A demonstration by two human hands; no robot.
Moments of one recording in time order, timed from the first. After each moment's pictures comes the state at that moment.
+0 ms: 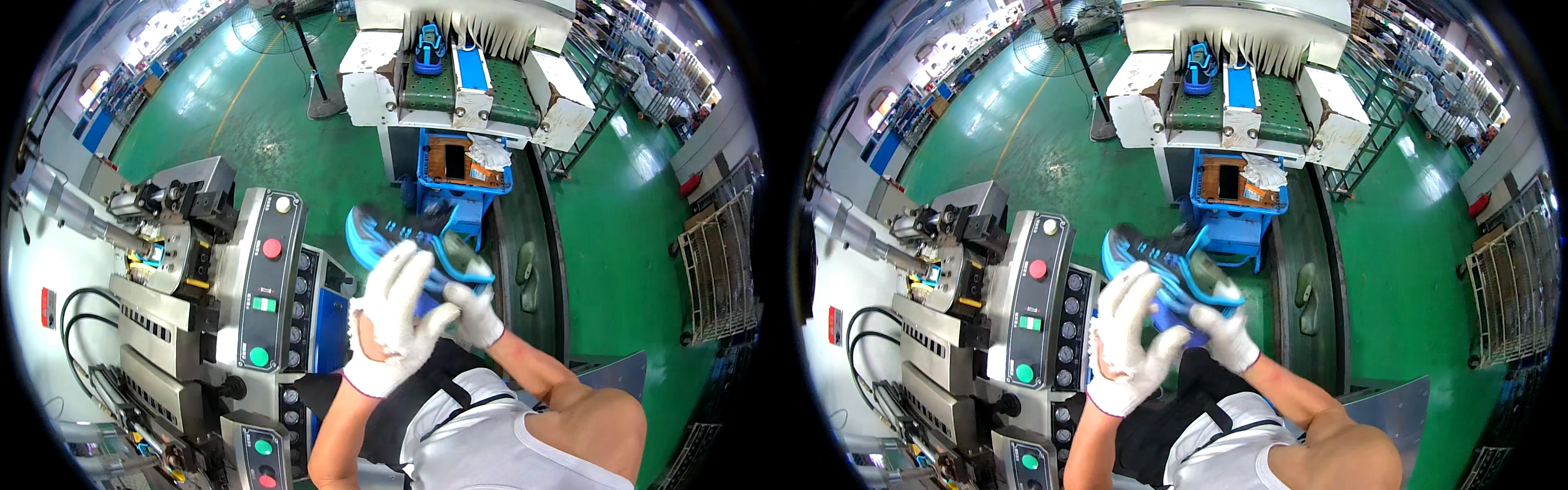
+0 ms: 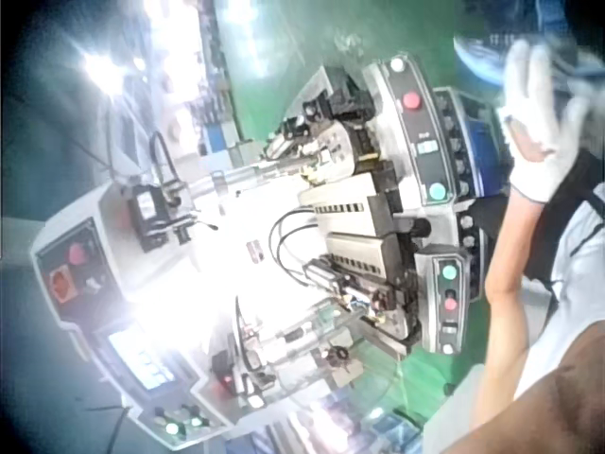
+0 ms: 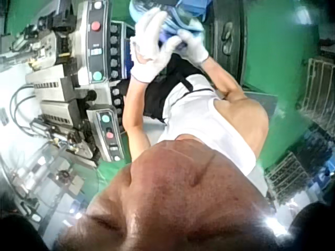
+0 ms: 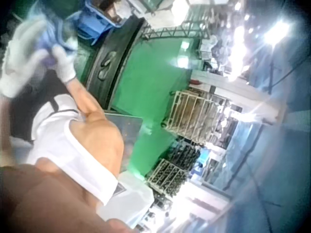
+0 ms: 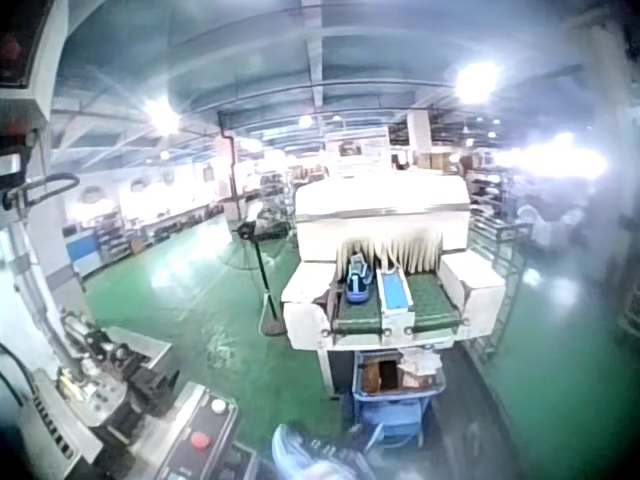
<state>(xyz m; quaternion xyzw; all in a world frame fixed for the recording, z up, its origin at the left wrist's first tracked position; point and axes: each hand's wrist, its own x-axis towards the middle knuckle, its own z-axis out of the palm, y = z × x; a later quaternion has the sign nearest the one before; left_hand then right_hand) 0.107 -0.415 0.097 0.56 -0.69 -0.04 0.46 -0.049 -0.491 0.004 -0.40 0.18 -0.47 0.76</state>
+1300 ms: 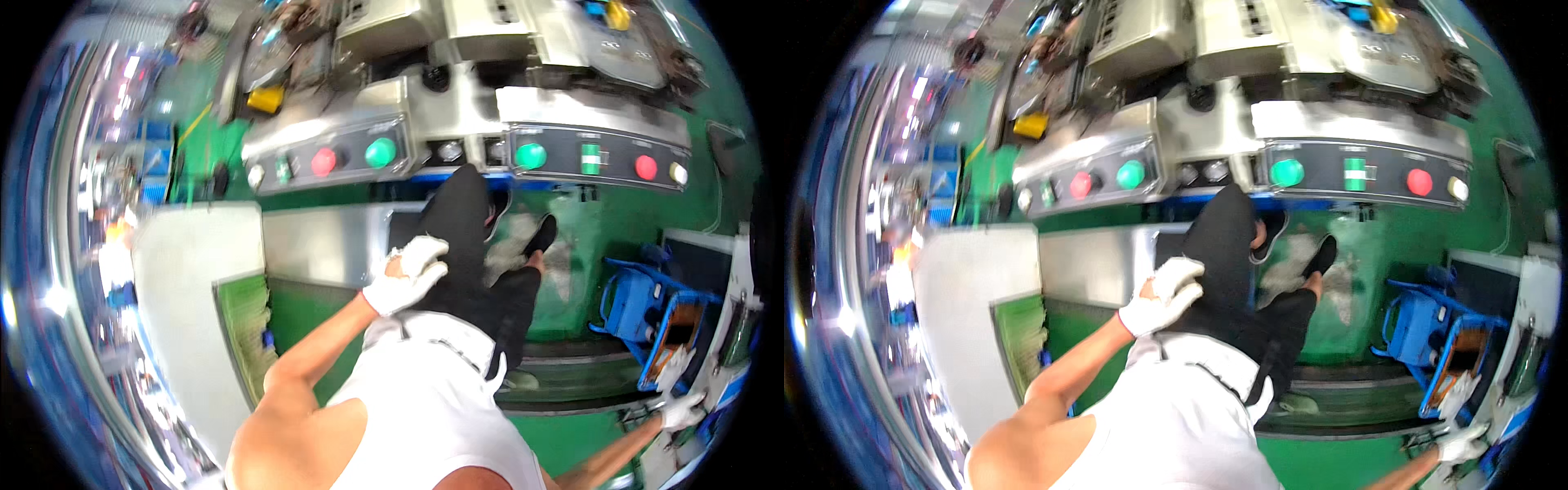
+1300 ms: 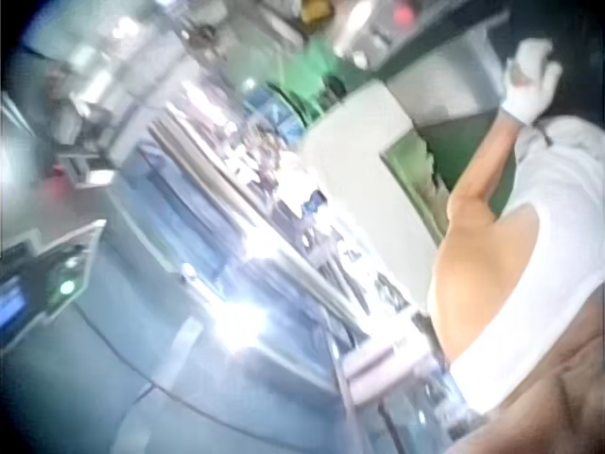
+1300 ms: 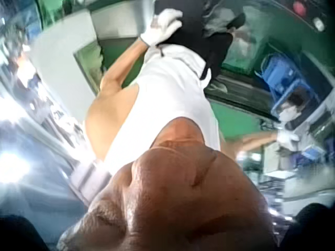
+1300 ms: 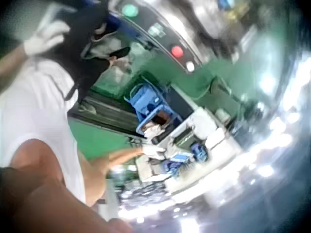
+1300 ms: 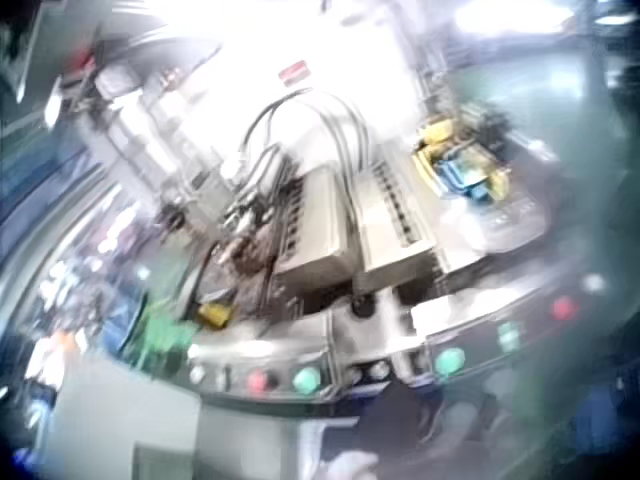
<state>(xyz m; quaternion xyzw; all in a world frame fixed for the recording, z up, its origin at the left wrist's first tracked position) 0.060 -0.147 -0.074 0.92 -0.15 -0.09 0.36 -0.153 -1.001 -0.123 -0.79 0.52 -0.32 0.04</state>
